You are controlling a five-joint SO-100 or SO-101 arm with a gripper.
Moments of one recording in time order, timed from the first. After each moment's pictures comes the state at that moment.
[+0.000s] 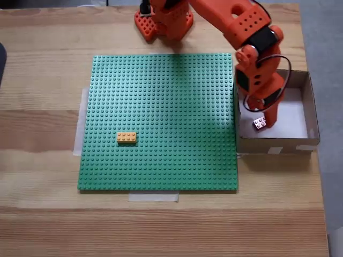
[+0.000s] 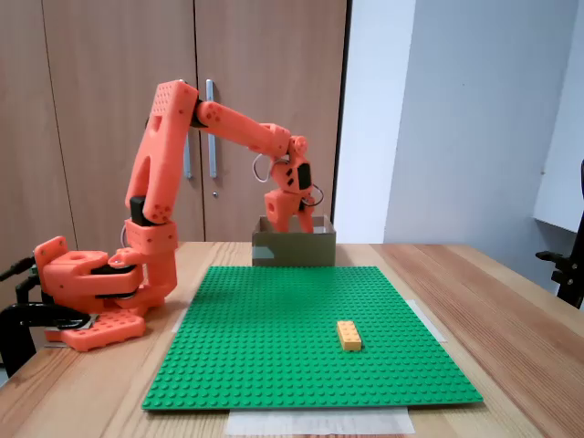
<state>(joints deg) -41.3 74.1 86.6 65.0 5.4</state>
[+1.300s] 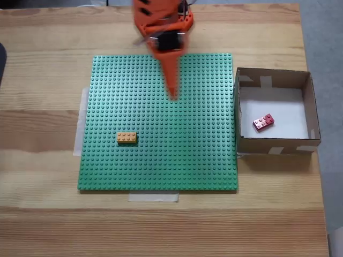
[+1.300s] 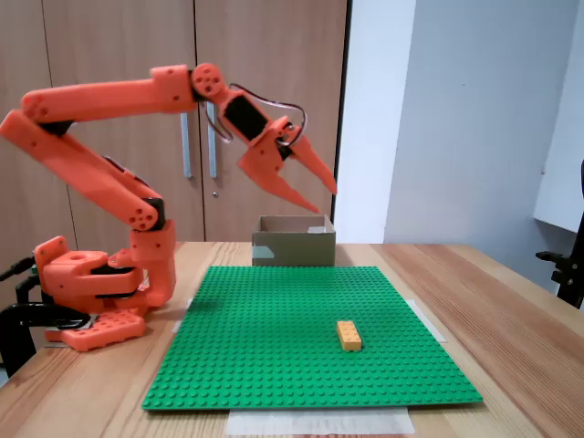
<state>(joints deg) -7.1 145.5 135.5 48.4 -5.3</state>
